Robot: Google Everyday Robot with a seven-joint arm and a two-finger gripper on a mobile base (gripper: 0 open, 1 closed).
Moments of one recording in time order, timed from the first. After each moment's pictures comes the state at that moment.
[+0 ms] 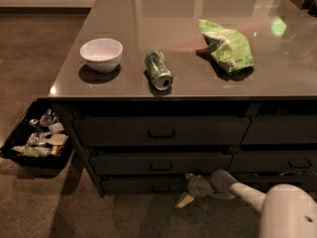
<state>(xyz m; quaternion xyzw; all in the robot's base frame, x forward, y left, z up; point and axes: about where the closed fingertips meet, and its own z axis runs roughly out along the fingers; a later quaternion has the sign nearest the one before) 0.591 -0.128 0.202 -0.58 0.71 0.17 0.36</state>
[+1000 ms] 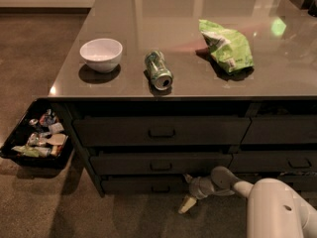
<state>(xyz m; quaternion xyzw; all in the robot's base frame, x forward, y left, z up) 0.570 -0.134 0.175 -0.59 0.71 0.24 0.29</state>
